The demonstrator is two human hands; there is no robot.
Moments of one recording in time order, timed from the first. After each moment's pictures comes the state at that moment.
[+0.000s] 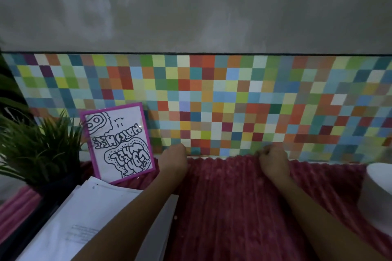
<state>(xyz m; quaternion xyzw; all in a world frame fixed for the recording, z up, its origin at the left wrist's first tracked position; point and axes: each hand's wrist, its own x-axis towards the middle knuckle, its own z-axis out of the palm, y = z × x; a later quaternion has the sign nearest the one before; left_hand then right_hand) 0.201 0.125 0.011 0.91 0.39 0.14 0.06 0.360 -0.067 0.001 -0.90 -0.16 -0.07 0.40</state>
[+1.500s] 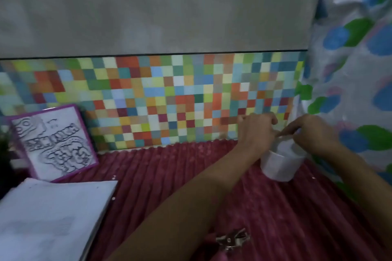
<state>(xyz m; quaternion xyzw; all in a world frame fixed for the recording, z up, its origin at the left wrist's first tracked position) 0.321 -0.202 0.100 0.94 -0.01 0.25 0.23 0.362 -0.343 0.116 -0.95 -0.21 -0.11 0.22</state>
